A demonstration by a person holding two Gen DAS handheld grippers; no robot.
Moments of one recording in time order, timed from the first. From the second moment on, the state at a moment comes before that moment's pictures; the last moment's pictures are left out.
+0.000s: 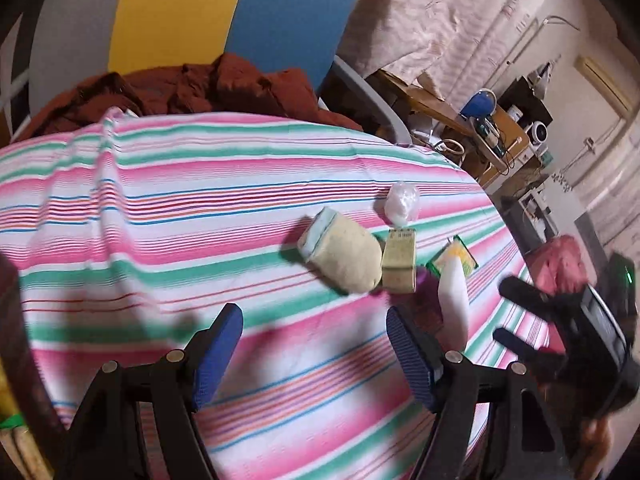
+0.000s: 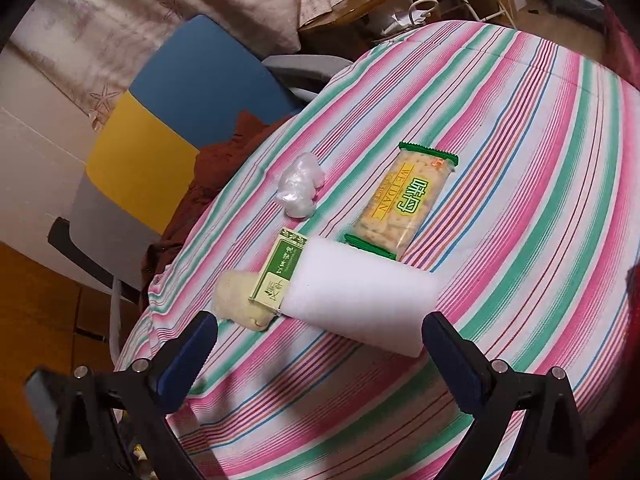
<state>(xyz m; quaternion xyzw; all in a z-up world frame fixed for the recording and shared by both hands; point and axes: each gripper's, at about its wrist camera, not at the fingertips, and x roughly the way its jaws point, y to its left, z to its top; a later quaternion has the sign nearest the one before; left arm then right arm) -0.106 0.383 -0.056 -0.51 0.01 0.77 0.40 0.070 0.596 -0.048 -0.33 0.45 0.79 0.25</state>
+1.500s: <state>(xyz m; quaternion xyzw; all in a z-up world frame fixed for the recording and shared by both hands) -0.039 0.339 -0.083 -0.49 0.10 0.76 0.41 0.064 0.609 -0.082 -0.32 0.56 0.75 0.14</state>
